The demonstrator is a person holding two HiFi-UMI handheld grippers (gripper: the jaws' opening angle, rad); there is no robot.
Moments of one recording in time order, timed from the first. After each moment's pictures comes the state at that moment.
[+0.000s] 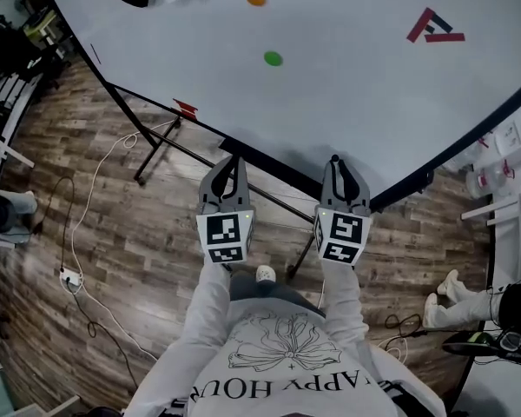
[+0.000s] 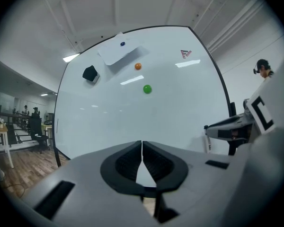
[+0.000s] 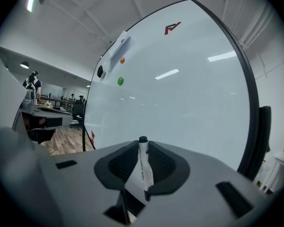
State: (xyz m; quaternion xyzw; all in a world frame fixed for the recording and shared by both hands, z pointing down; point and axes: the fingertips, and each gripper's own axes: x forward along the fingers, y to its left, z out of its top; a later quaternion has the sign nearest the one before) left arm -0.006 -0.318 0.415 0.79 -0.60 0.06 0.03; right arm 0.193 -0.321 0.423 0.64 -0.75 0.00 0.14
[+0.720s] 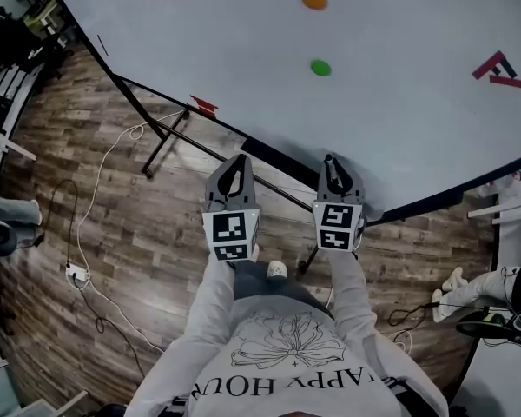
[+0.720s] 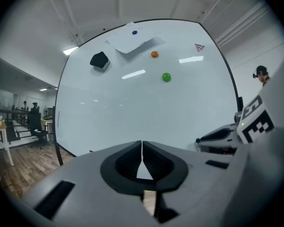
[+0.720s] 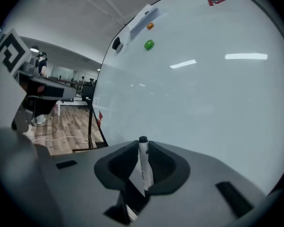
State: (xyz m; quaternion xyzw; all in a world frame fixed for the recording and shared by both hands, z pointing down) left arm -0.065 -0.356 0.442 0.79 -0.60 0.08 0.05; right arm 0.119 -0.374 0.490 0.60 -0.76 0.00 0.24
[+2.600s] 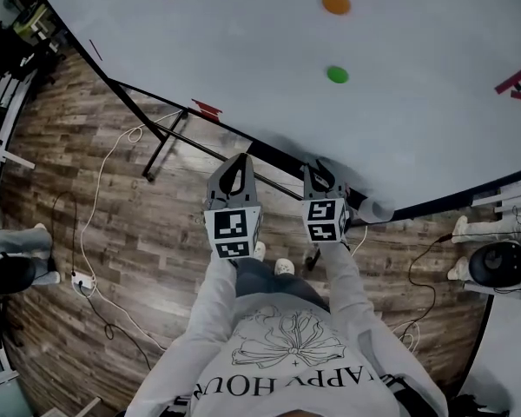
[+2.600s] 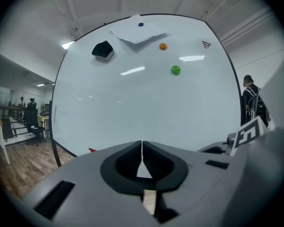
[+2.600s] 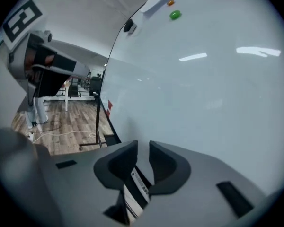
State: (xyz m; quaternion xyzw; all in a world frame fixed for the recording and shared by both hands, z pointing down) left arm -0.090 -0.382 0.460 0.80 -0.58 0.09 0.07; right arm 0.063 -0.398 0.558 0.56 -0.78 0.02 0.27
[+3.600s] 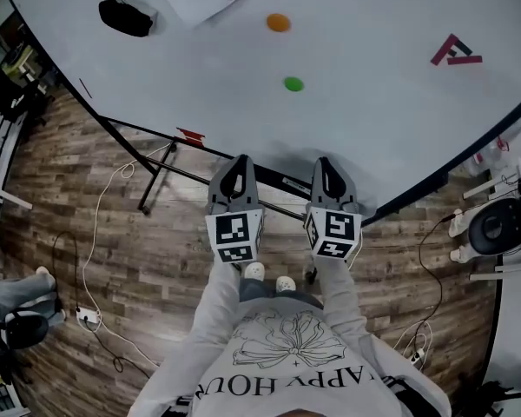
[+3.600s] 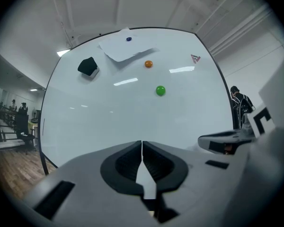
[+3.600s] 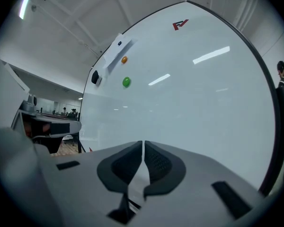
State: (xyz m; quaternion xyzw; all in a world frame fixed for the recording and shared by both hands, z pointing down) left arm -0.040 -0.378 0.399 0.83 -0.55 0.04 0.02; right arm 0.120 -0.367 0.421 0.67 -0.74 0.02 0.05
